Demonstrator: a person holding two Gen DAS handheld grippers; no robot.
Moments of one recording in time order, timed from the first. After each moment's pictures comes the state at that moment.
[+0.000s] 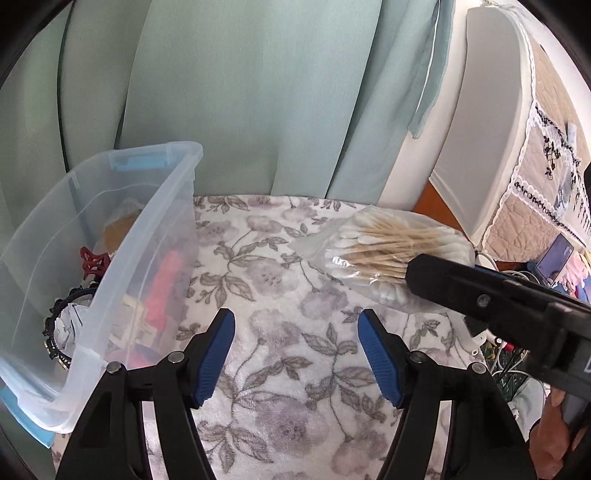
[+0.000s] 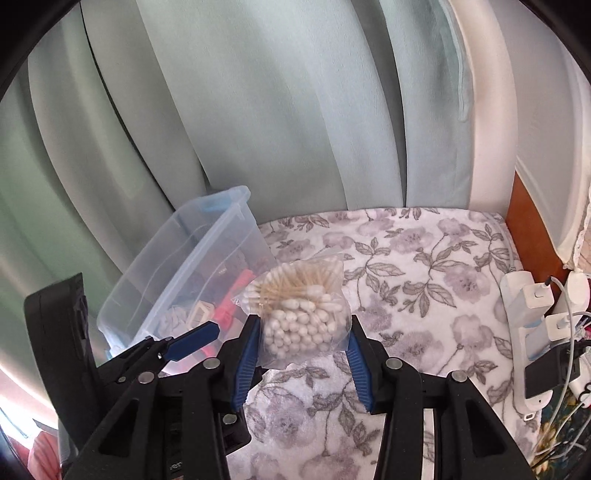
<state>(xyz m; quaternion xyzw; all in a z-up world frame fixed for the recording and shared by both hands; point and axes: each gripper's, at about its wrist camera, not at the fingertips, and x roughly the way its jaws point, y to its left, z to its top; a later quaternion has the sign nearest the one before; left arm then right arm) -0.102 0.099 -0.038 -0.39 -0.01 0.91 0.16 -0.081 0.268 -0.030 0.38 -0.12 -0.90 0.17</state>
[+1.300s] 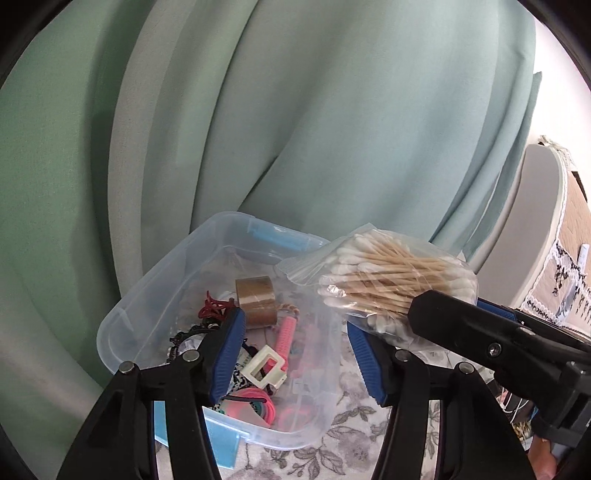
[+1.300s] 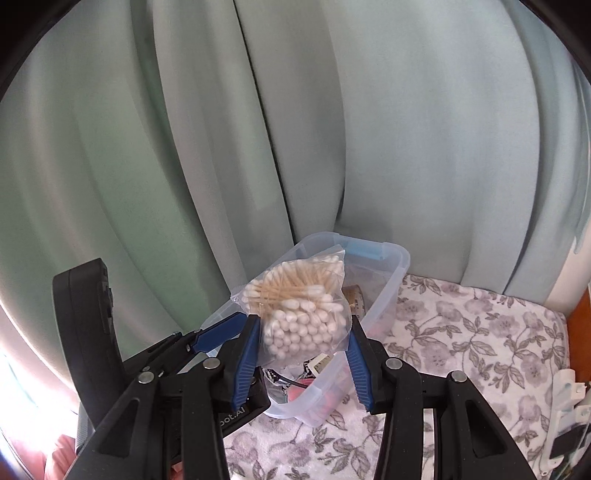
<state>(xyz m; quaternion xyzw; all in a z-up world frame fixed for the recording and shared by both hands) -0.075 -0.059 0.037 -0.29 -0.12 0.95 0.06 -0.067 0.113 0.053 0.32 -0.03 -0.90 0.29</state>
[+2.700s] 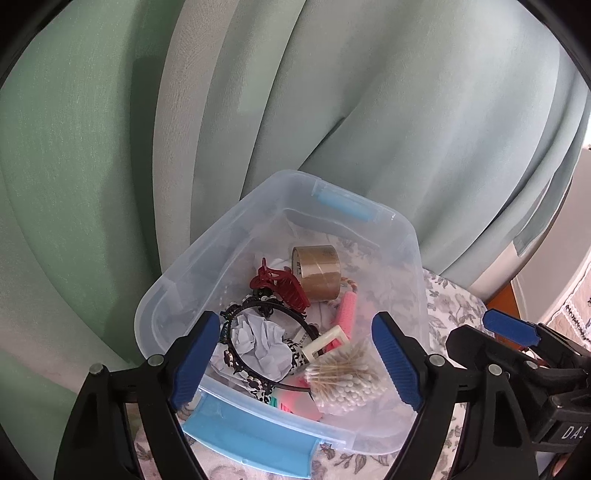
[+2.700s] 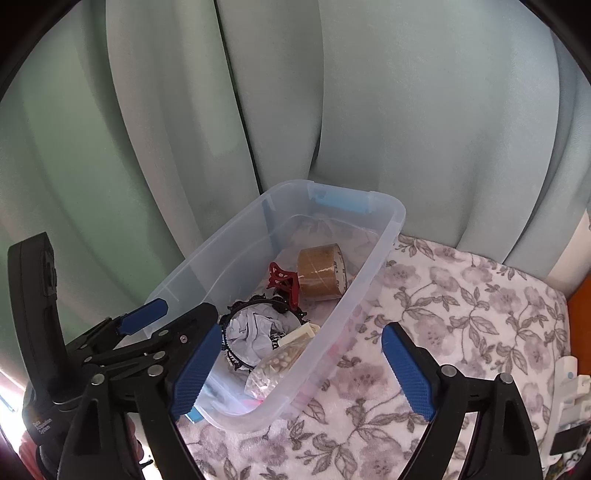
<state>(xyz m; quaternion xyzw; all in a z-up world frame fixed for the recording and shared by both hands) -0.104 -0.097 -0.002 -0.36 -0.13 0.92 0.00 -0.114 0.089 0.002 0.39 0.00 -0.89 0.24</state>
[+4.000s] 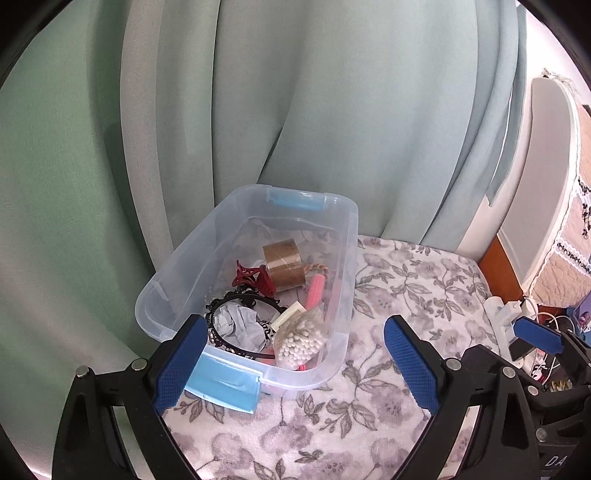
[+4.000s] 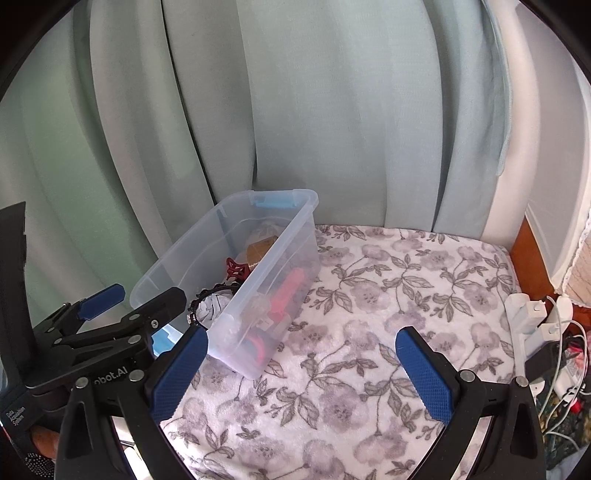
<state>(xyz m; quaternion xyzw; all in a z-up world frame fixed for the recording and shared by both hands) -0.050 -0.017 0.037 -0.36 -0.02 0.93 0.00 -0.032 0.174 0.012 0.37 -0.05 -0.92 0.15</state>
